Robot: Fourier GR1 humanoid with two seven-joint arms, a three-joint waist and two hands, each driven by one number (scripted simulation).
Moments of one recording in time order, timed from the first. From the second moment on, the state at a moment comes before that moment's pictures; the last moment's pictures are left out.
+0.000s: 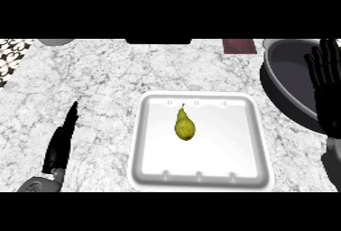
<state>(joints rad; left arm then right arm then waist) -0.08 0.42 -0.28 -1.30 0.09 0.42 0.04 -0.25 -0.49 0.07 -1.65 -0.33 -0.27 -0.06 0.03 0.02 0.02</state>
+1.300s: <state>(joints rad) -0.28 0.38 -0.14 -1.55 0.28 0.33 0.15 -0.84 -0.38 0.32 -0.67 -0.16 0.47 -0.38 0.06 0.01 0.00</state>
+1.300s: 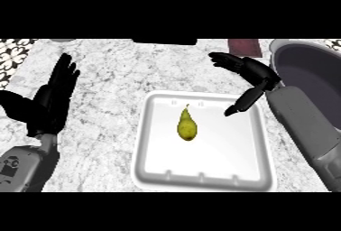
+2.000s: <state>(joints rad) -0.23 0.39 -0.08 -1.57 0.27 0.30 0.15 -1.07 -0.25 0.53 -0.54 0.08 0.72 -0.26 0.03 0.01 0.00</state>
